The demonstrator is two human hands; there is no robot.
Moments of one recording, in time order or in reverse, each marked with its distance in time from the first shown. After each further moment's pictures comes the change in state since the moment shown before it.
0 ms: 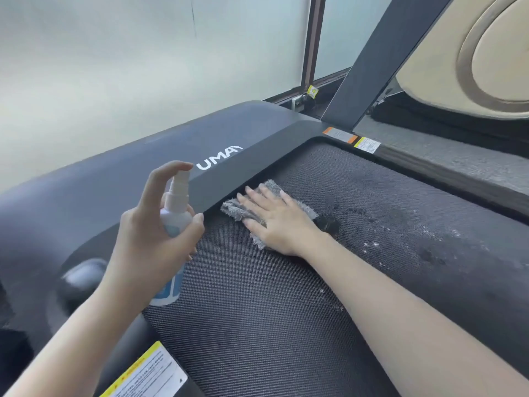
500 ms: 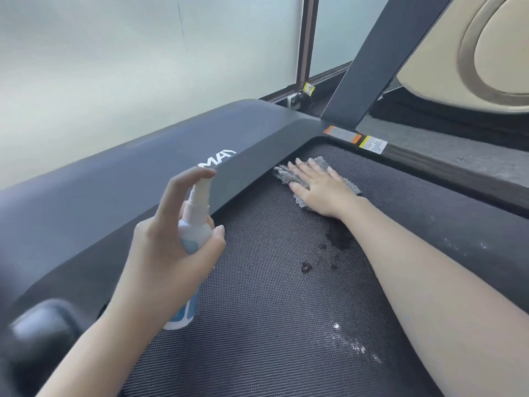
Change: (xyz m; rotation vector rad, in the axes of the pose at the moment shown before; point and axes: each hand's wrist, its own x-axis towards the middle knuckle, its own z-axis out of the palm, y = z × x) left_hand 0.023 -0.006 0.032 -0.011 -0.087 0.026; right_hand 0.049 0.112 -0.015 0.027 0.015 0.293
